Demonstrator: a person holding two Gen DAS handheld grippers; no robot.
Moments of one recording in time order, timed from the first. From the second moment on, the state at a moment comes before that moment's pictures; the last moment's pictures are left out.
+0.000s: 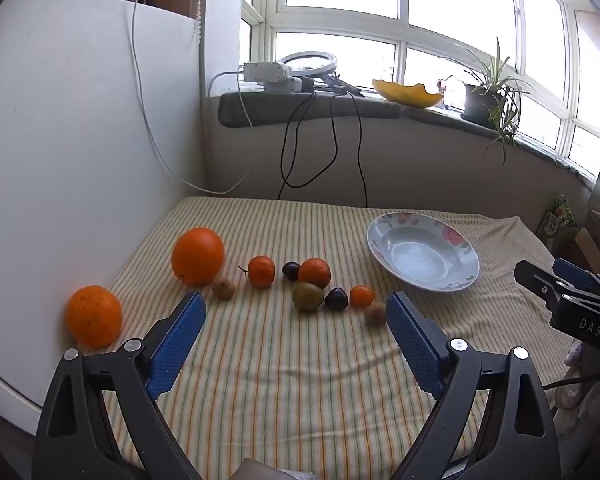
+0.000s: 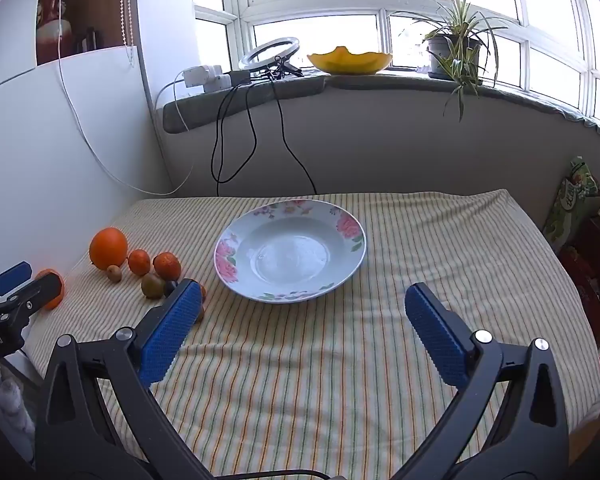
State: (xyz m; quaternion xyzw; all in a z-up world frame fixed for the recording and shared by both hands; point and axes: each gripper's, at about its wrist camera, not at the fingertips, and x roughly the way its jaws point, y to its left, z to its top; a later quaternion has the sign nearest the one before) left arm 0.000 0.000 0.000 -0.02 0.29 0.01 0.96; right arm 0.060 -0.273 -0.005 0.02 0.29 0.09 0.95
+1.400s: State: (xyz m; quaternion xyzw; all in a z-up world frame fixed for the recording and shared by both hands) left arm -0.001 0.001 0.001 -0.03 0.29 0.00 0.96; right arm 0.057 -0.270 -0.004 0.02 0.29 0.10 0.95
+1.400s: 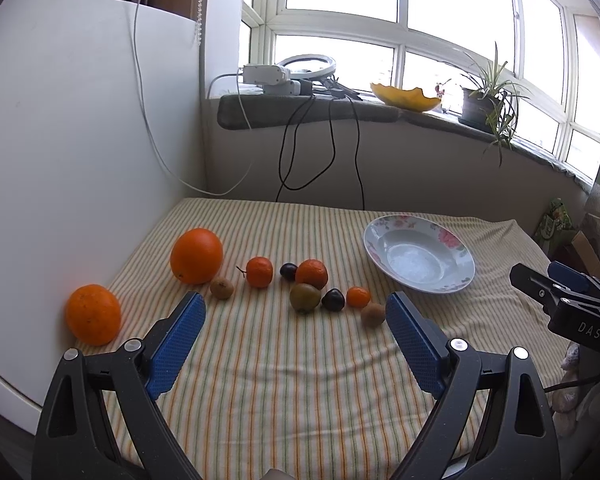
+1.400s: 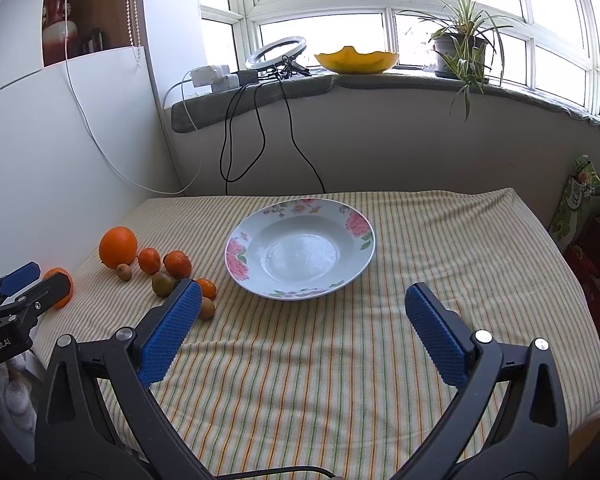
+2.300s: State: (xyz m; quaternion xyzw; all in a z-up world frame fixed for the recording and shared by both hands) left arm -0.003 0.001 0.002 -0.03 0.28 0.00 0.96; right arm 0.055 -0.266 -0.003 0.02 0.29 0.11 0.95
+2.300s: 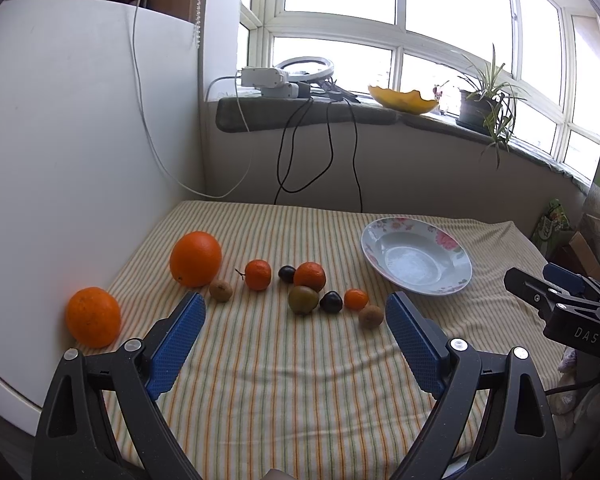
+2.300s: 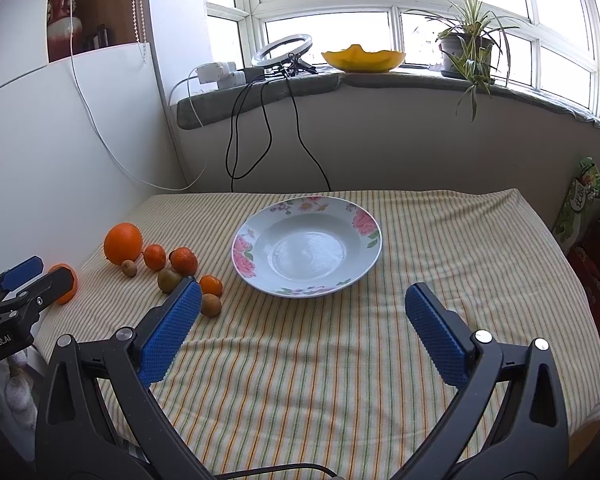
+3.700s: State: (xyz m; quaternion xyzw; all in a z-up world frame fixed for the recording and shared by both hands) left arm 0.001 0.028 -0.007 -0.06 0.29 0.02 0.96; right arm 0.072 -0.241 -0.006 0.00 0.30 0.14 0.94
